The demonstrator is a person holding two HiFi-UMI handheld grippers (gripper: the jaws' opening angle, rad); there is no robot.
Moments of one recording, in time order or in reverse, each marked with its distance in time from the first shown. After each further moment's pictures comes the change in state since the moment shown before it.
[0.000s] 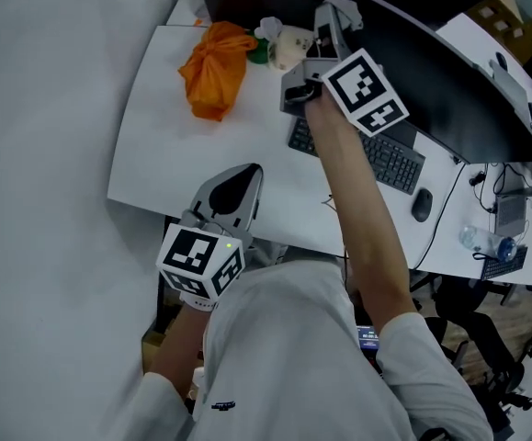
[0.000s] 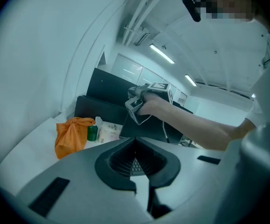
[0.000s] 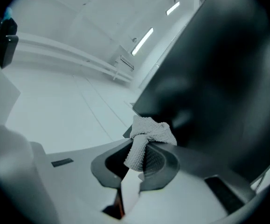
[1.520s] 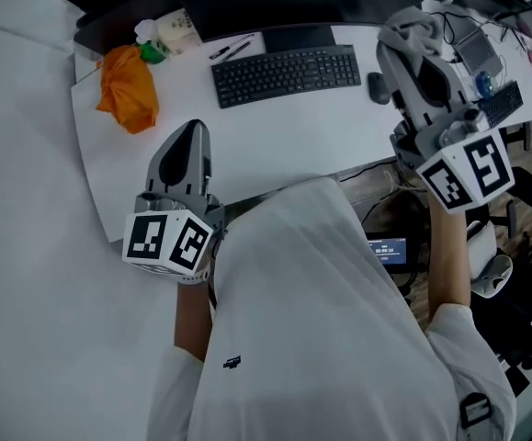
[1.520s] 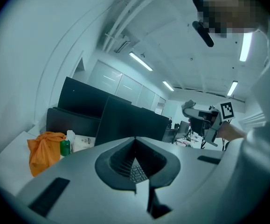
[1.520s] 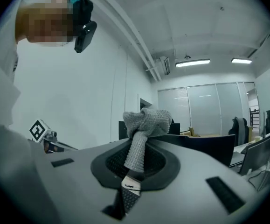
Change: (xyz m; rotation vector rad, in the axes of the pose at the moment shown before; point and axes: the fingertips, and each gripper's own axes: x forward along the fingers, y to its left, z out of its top) left arm -0.006 -0.081 0.036 0.121 -0.090 -0.233; right arm -0.338 0.031 0.153 -0.795 0.167 -0.080
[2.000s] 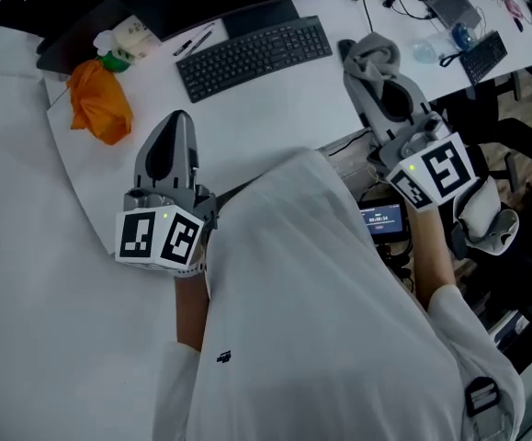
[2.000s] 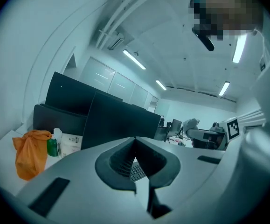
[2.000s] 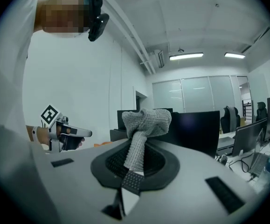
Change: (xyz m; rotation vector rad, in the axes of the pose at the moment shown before) left arm 0.022 -0.030 -0.010 0.024 0.020 -0.094; right arm -0.059 0.013 -0.079 0.042 0.078 -0.056
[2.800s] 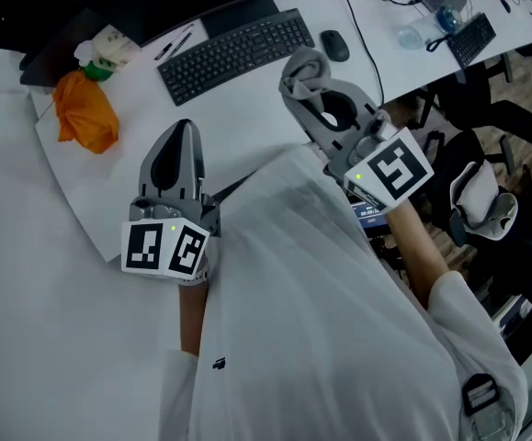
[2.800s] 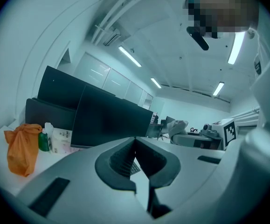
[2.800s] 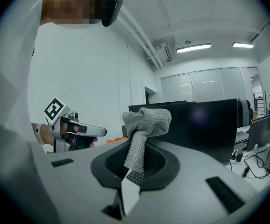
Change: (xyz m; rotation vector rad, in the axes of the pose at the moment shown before) left arm 0.004 -0.035 -0.022 0.000 0.028 -0.078; right arm 0.021 0.057 -0.027 0.014 0.032 0.120
